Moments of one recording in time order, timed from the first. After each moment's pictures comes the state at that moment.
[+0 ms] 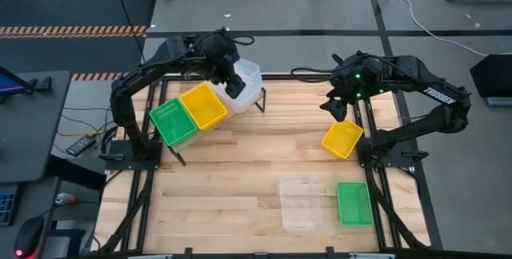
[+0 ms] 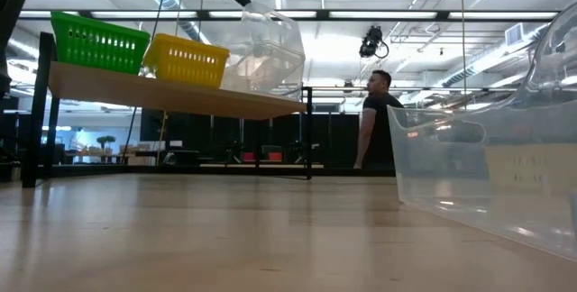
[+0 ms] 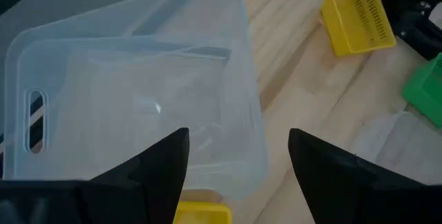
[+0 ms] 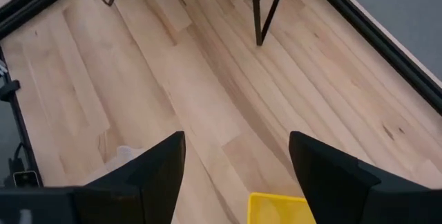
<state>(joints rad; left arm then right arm) 0.37 1.77 2.20 -1.38 -0.05 -0.35 -0.22 1.16 1.60 -1.35 0.03 0.39</state>
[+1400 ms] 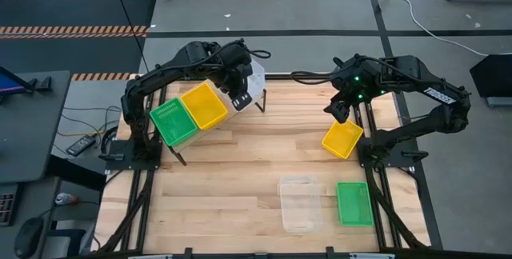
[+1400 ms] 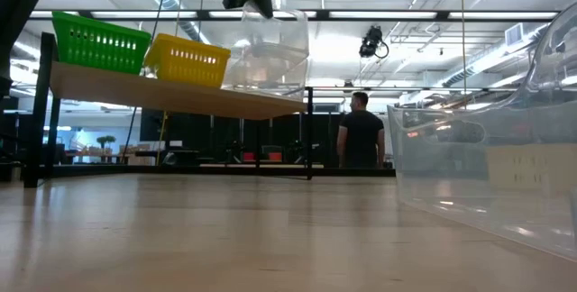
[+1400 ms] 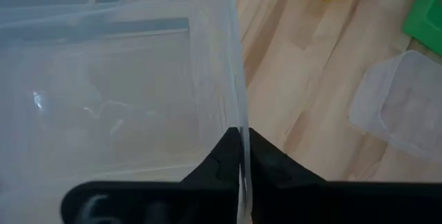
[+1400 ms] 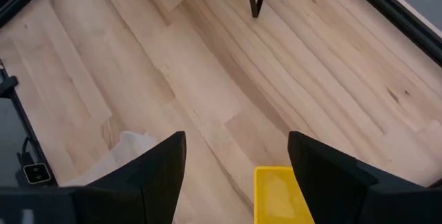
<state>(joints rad) 0.33 1.87 2.21 -1.41 0.03 -0.19 -0.22 1.16 1.60 -1.43 0.01 0.48</state>
